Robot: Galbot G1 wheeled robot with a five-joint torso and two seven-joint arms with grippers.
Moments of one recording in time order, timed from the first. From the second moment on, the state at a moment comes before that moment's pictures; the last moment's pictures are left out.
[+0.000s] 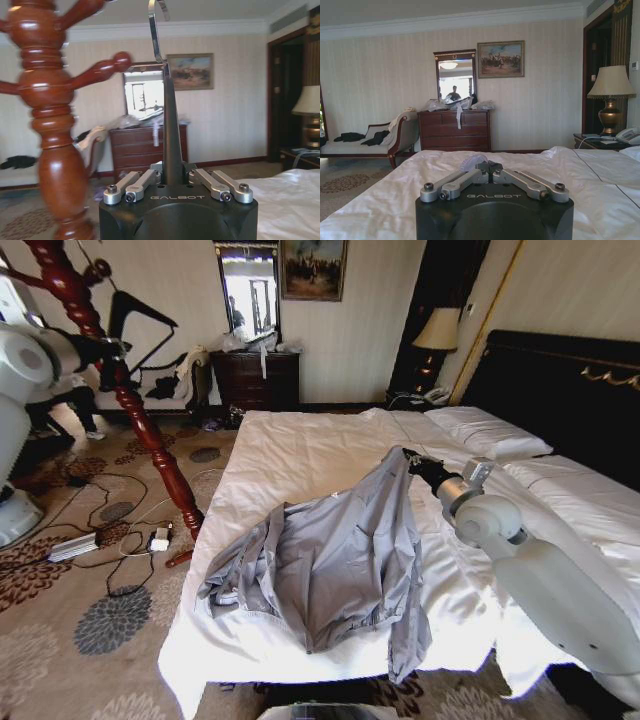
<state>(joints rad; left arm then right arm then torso) -0.32 -0.53 0.22 -1.39 -1.22 0.63 -0.14 -0.71 0.66 0.27 1.93 1.07 -0.33 0.30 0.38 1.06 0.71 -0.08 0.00</state>
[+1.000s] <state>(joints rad) 0.26 -0.31 0.00 -1.99 -1.37 0.44 0.10 -0.92 0.60 0.43 1.95 1.01 -0.32 0.27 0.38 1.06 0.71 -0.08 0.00</state>
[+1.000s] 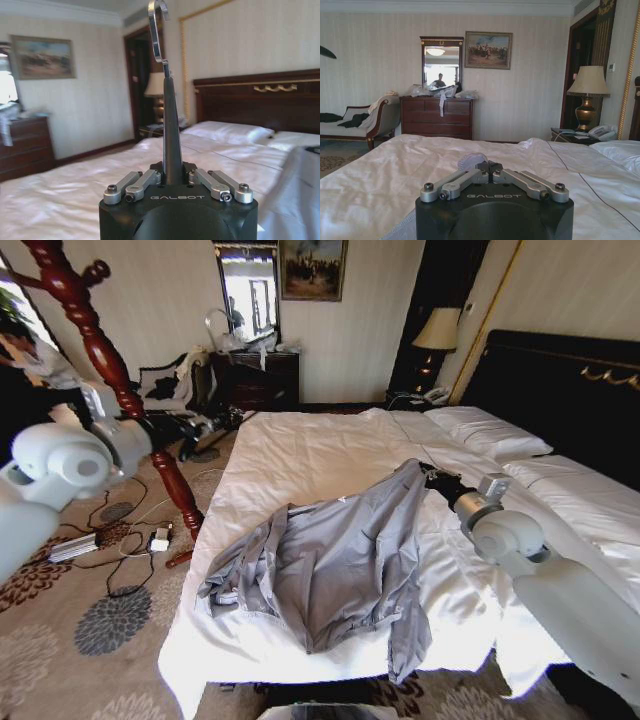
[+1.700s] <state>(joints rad) 0.55 -0.25 -0.07 -2.28 -1.52 0.40 0.16 -0.88 0.62 0.39 1.92 0.97 -0.31 0.25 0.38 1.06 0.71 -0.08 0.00</state>
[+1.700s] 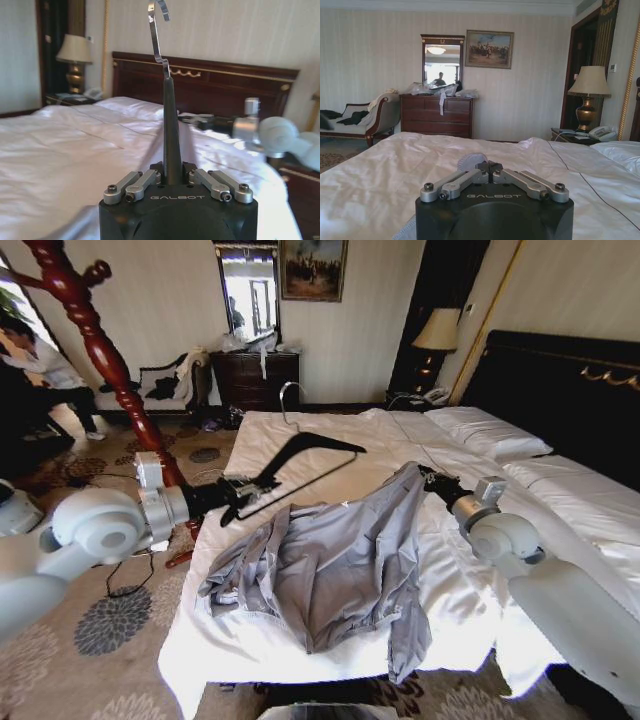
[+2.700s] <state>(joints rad) 0.55 -0.35 0.08 -2.26 -1.35 0.43 0.11 -0.93 0.58 0.46 2.03 1.01 -0.32 0.27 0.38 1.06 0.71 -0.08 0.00</state>
